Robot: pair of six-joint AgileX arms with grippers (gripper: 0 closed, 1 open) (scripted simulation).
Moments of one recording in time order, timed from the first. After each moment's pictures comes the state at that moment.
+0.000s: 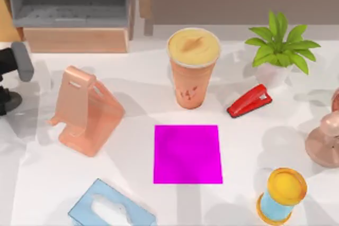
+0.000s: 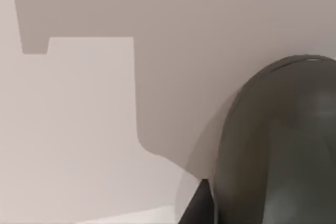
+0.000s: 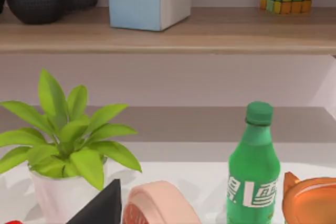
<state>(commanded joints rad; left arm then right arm) 0.13 2.19 1.55 -0.93 0.00 1.26 0.00 0.00 0.00 0.00 0.00 0.00</state>
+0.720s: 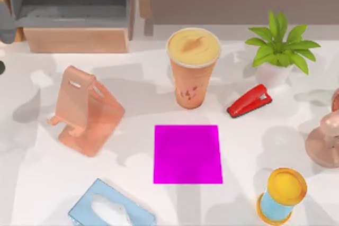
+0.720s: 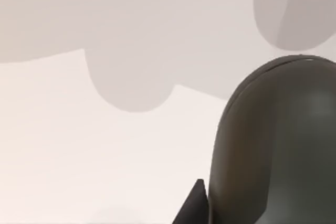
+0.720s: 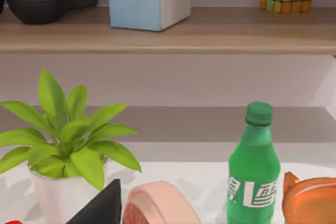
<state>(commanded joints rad) 0.13 2.10 1.79 -1.27 0.00 1.26 0.00 0.00 0.00 0.00 0.00 0.00</state>
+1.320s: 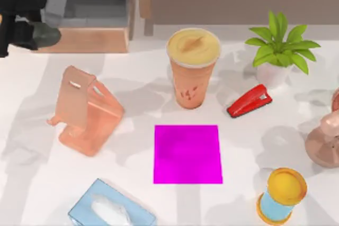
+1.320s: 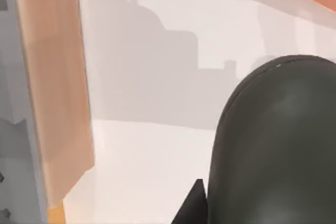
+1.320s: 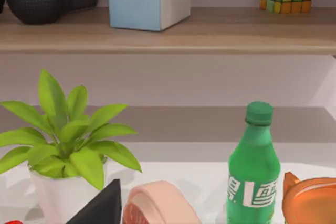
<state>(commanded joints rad) -0.12 1.95 1.84 -1.26 0.08 1.52 0.00 0.00 0.00 0.00 0.00 0.00</state>
